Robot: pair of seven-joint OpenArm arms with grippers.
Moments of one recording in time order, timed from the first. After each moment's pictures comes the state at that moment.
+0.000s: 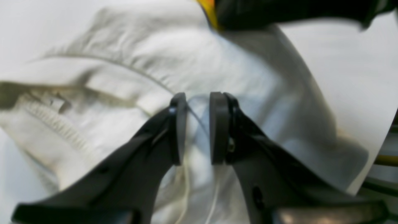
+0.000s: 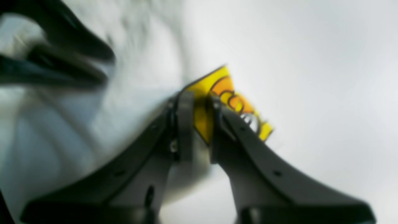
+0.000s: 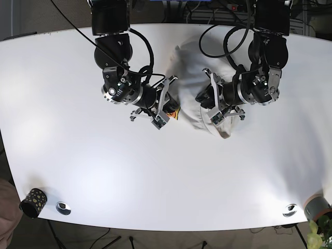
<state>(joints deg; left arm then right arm) -1.4 -11.8 7.1 95.0 -26.1 -39.7 54.3 3.6 -1.7 -4.4 86.5 7.0 39.7 -43.1</state>
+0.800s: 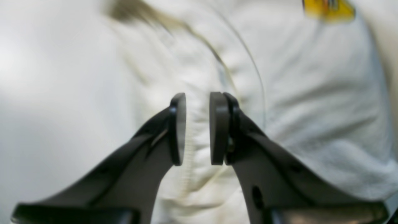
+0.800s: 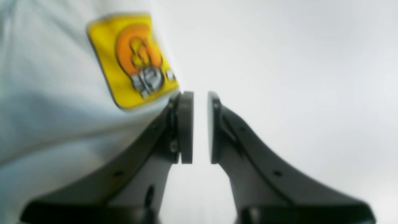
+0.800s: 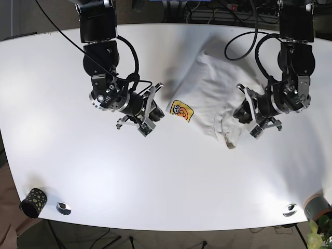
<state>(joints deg) -3.4 -21.9 -1.1 92.5 -26.0 -39.9 48.5 6.4 3.6 -4.2 85.7 6.7 39.6 -39.7</state>
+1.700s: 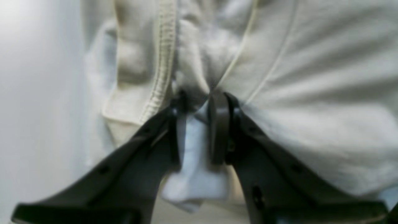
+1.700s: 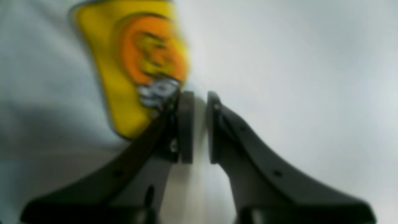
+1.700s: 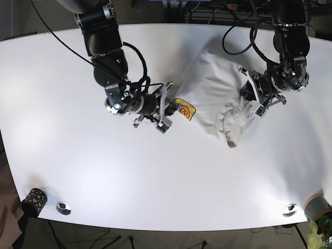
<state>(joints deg) 3.9 -15.9 -9.3 87.6 -18.6 -40.0 48.1 10.4 3.4 -14.0 73.1 7.9 39.6 -37.7</state>
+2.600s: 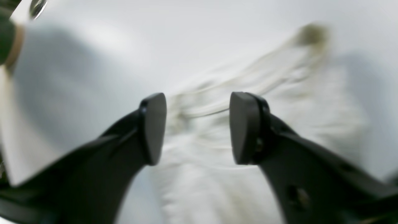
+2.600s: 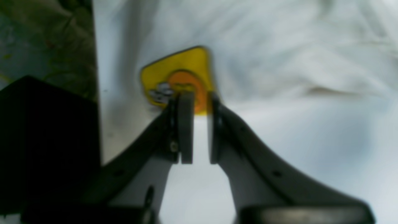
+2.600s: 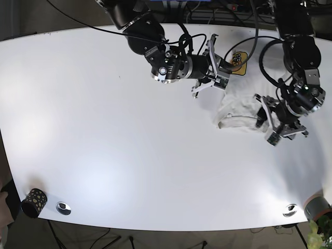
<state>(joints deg) -0.9 -15.3 -12.5 105.1 -11.6 -39.8 56.5 1.0 -2.5 -30.9 88.6 7.7 39.9 -39.0</state>
